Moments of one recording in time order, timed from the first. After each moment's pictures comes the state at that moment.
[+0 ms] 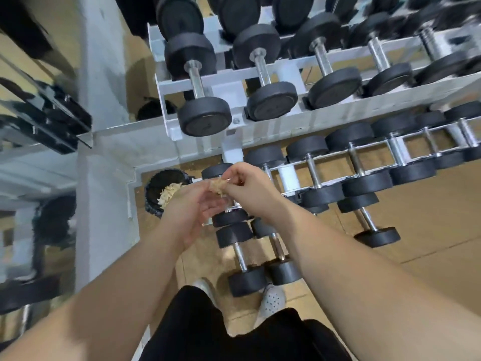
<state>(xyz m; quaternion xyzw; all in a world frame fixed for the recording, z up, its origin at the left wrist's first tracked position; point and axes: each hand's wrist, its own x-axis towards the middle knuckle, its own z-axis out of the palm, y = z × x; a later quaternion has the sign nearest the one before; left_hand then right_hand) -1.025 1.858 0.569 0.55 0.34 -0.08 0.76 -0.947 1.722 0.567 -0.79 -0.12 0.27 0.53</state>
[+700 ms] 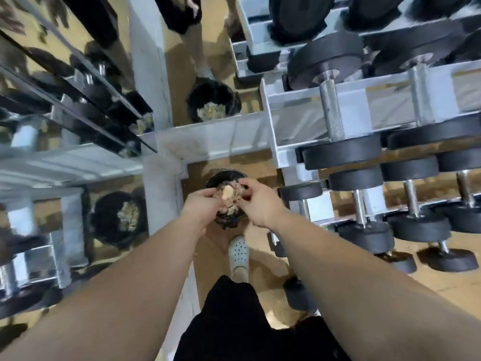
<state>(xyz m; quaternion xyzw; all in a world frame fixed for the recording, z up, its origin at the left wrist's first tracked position) -0.947 2.192 0.436 0.58 0.52 -0.17 0.60 -0.881 2.044 0.463 -0.85 -0.11 0.39 0.34</state>
